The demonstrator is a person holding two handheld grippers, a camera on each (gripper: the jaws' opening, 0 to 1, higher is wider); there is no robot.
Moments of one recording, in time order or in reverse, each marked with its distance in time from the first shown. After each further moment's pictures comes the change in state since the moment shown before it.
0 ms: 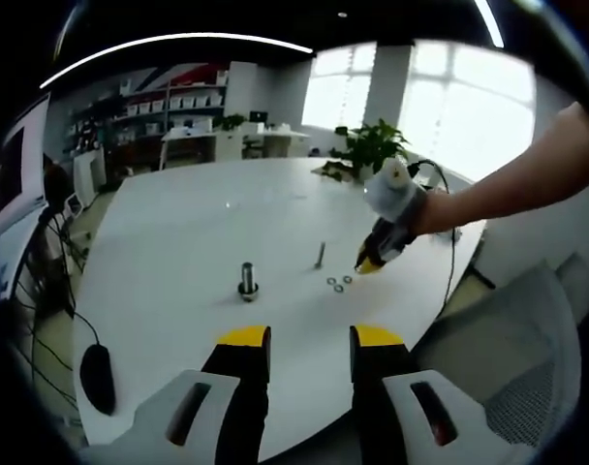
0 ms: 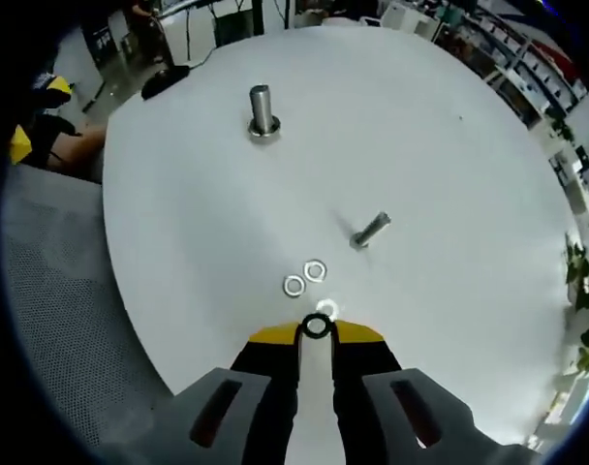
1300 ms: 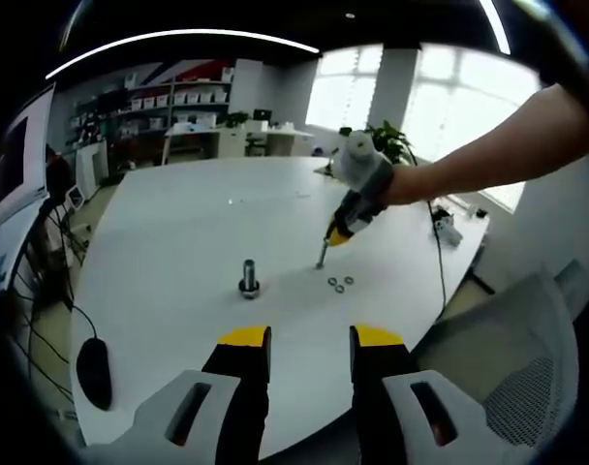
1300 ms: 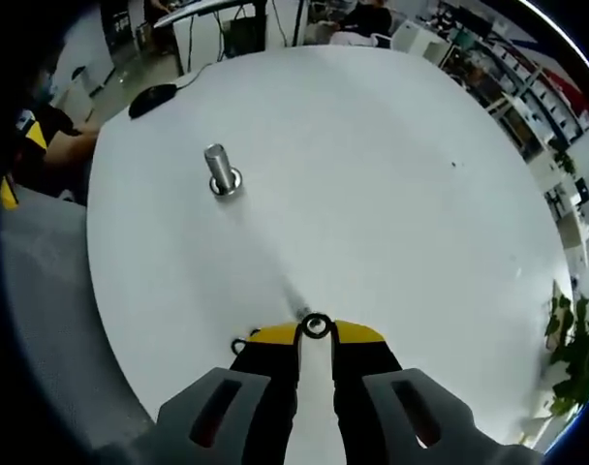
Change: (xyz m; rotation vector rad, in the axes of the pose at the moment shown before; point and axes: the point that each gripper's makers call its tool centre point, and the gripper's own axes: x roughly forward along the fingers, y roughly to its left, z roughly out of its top) left arm 0.001 0.002 -0.002 -0.025 0.006 0.002; right arm 0.012 -0.035 0.058 -0.113 -0.022 -0.022
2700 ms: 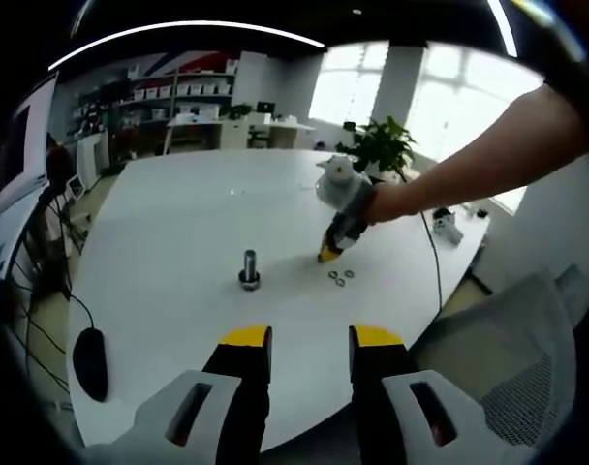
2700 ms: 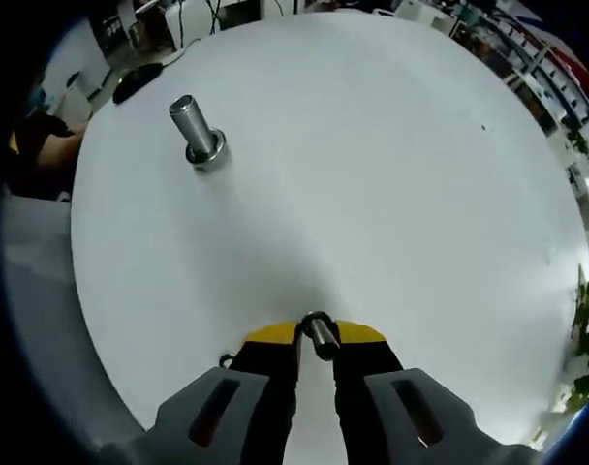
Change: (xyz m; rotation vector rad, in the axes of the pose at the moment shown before) left arm 0.002 0.003 -0.008 -0.029 0.031 0.000; right arm 0.053 0.010 -0.019 0.044 0.084 0.070
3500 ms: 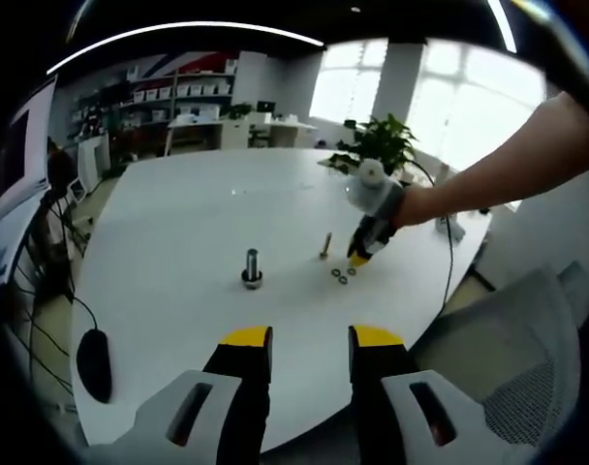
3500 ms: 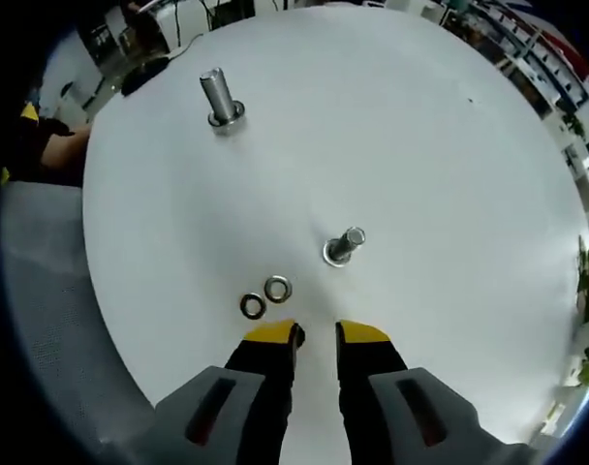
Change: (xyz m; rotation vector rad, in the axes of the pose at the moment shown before) left arm 0.000 0.001 -0.001 0.018 0.007 0.013; right arm -0.018 0.019 -0.051 0.054 0.028 0.013
